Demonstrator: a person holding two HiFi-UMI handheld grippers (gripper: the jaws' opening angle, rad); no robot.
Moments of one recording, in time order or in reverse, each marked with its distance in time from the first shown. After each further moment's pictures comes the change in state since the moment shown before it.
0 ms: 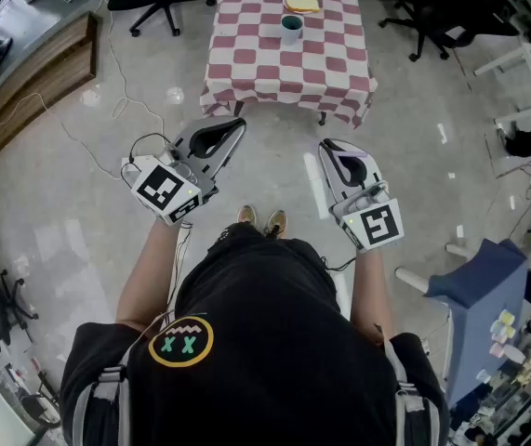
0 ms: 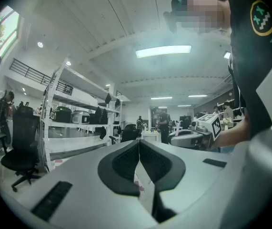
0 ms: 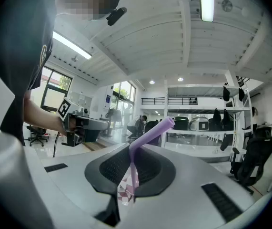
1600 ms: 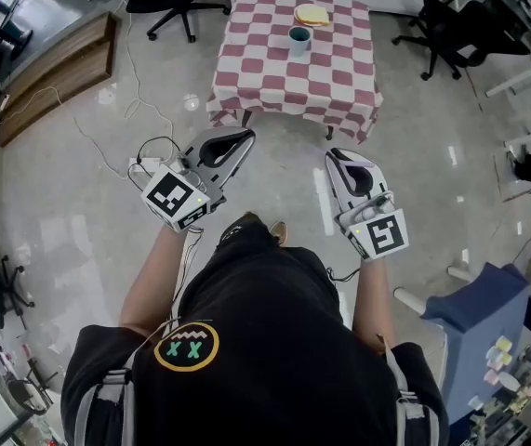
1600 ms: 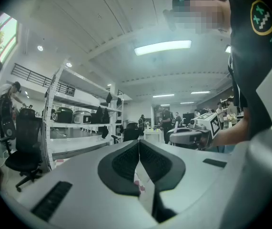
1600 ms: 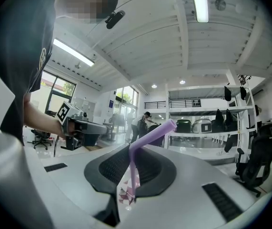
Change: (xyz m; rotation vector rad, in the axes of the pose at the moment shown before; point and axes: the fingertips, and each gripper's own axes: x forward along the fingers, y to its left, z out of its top) left arm 0.026 -0.027 -0.004 0.026 0.017 0.039; right arm -0.023 -0.028 -0.003 0.011 -0.062 0.047
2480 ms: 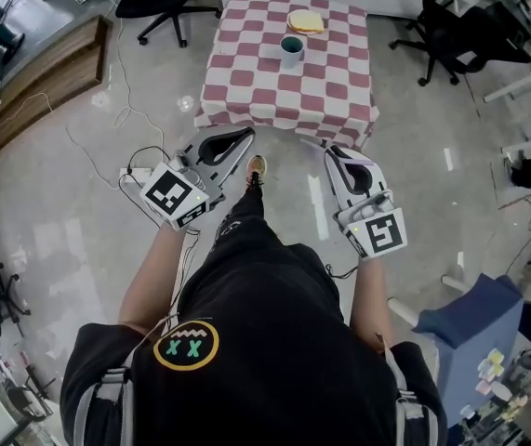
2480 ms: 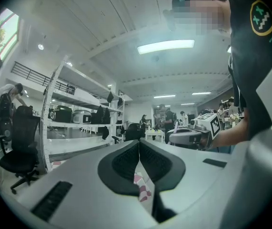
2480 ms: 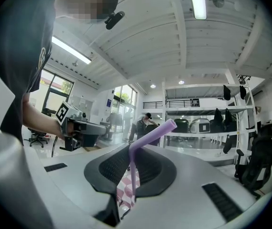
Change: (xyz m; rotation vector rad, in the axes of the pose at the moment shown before) left arm 0.065 0.052 -0.022 -0.017 -0.016 -0.014; right arm 0.043 -0.070 -0.024 -0.010 -0.004 -0.013
